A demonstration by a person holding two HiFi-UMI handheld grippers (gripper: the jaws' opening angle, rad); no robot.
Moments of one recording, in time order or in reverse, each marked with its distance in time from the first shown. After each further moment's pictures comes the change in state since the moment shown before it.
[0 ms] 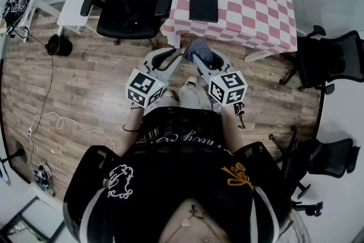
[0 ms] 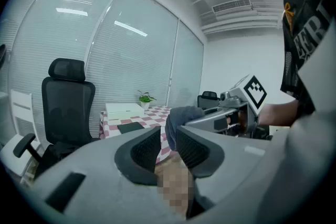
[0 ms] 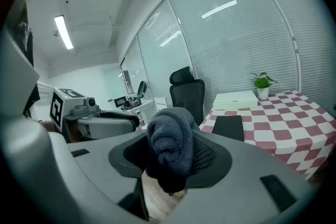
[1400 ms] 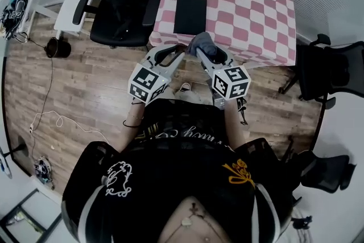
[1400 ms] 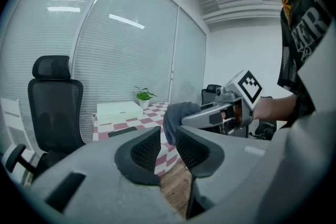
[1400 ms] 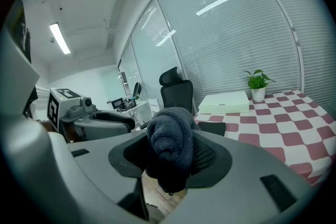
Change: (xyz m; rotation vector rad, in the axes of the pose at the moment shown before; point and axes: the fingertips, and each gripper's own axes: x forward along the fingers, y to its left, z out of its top) left arm 0.143 0.017 0.023 0.036 0.076 0.017; right arm 0.024 -0.150 0.033 0.023 0.011 0.027
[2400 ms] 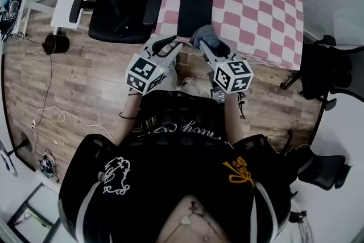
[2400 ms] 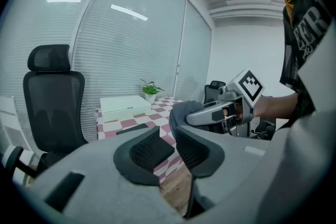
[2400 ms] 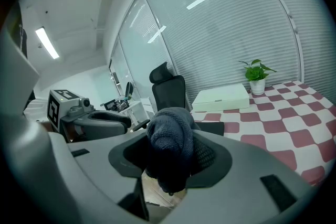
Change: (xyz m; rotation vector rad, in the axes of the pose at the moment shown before) left arm 0.034 0.078 -0.006 -0.021 0.070 -0.016; right arm 0.064 -0.042 0.010 0.079 0.036 -0.044
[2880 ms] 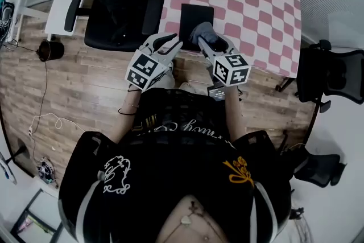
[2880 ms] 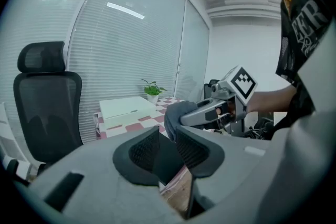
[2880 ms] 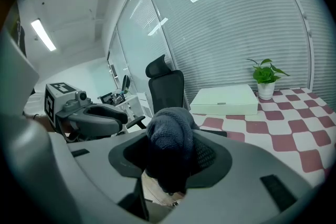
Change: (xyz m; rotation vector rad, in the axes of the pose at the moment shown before) left arm 0.026 0.060 0.012 0.032 0.009 -0.046; right arm 0.068 -0.023 0.024 -0.046 0.067 -0.020
